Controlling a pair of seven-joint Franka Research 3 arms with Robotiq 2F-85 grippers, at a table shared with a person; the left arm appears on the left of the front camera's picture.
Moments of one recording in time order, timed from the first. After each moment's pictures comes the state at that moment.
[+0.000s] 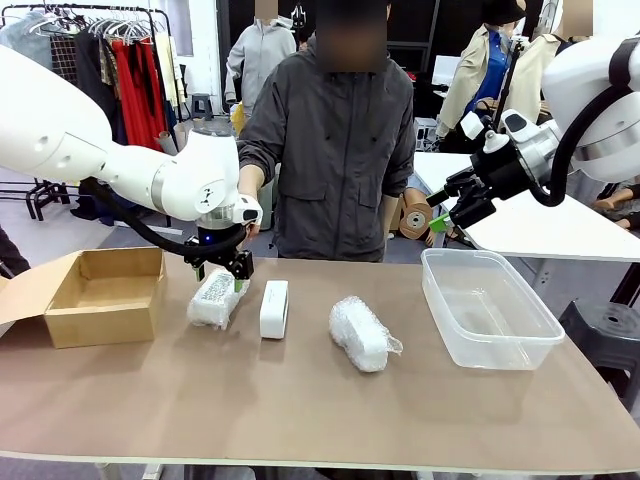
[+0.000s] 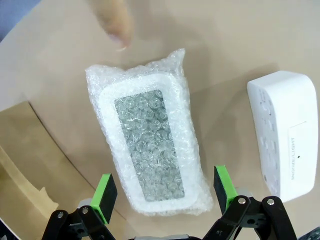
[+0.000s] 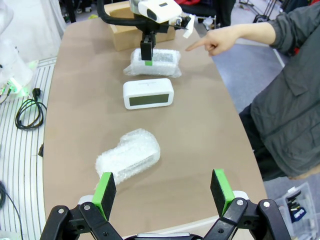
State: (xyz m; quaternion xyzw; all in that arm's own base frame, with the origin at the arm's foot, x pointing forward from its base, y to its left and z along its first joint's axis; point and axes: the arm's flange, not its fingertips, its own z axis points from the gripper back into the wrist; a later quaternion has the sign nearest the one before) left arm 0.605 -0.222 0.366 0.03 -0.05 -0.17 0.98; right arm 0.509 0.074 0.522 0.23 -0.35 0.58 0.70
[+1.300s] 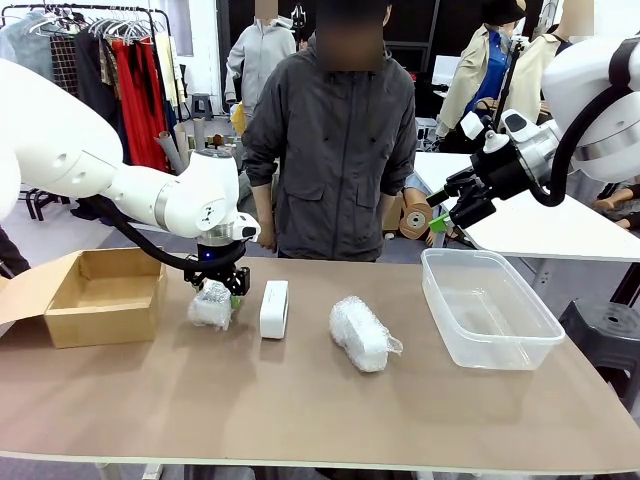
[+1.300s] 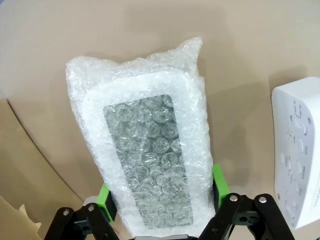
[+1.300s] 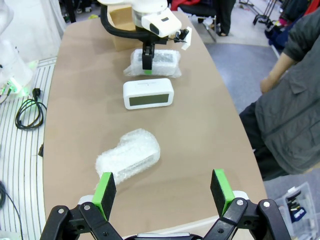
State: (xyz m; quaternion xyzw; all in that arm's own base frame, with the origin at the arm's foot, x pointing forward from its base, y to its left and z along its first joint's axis) left arm 0.611 -0.218 0.326 0.03 -0.03 -0.15 0.99; right arm 0.509 0.074 0.522 0.23 -0.35 0.58 0.70
